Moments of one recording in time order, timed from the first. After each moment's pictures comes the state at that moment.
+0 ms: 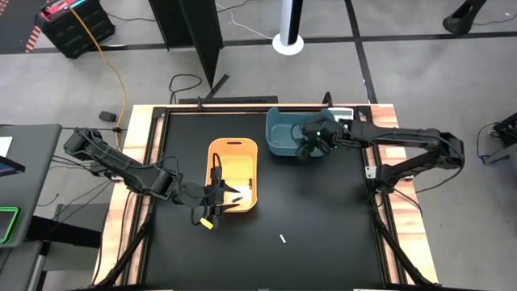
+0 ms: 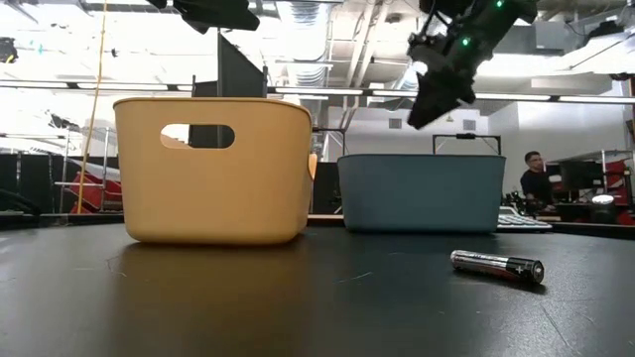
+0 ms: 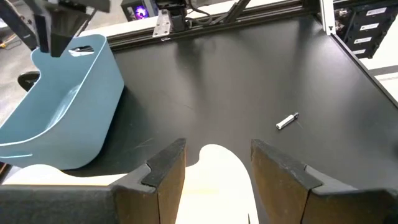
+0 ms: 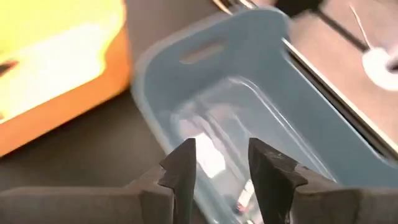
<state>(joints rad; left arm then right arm) -0.42 1.24 0.88 -0.12 -0.45 -0.01 -0.27 1.26 0.99 -0.56 0.28 0.24</state>
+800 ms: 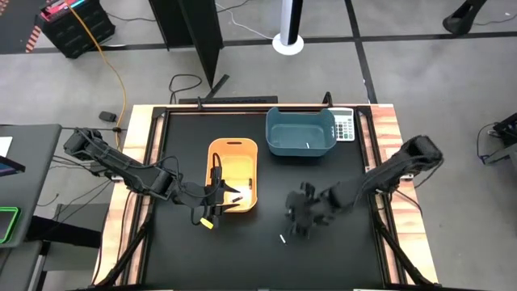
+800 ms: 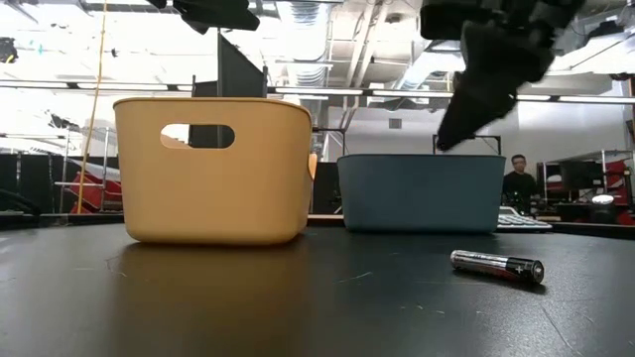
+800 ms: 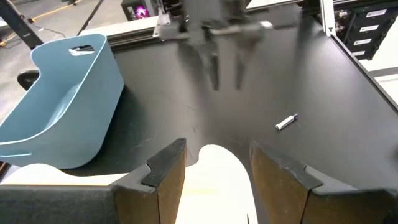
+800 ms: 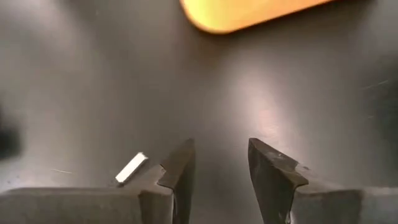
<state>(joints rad) -0.42 1.24 0.88 -0.11 -0.45 -0.02 0.42 1.55 1.00 -0.43 0.31 0.66</state>
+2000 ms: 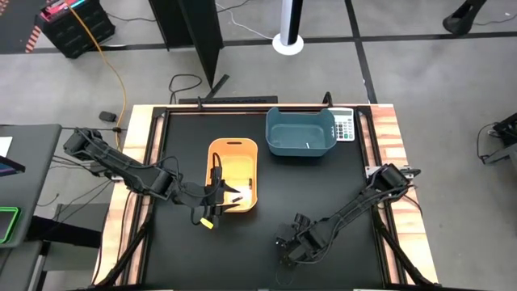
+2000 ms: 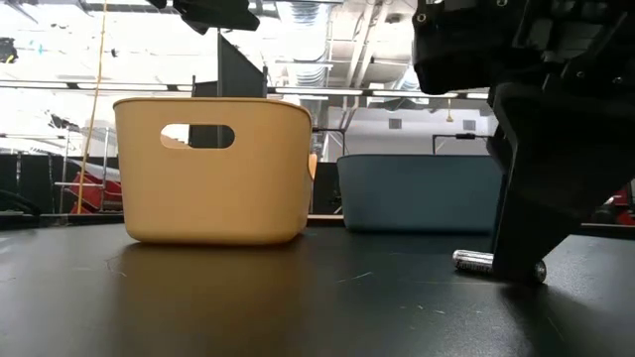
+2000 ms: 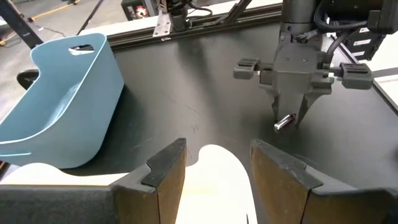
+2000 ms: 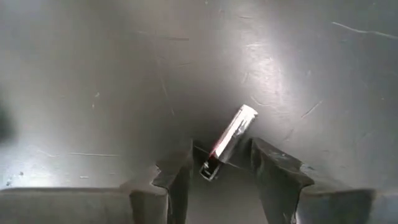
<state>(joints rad) -0.42 1.24 0.88 -0.11 -0.46 -0.02 0.61 2.02 1.33 -0.58 0.27 1.01</state>
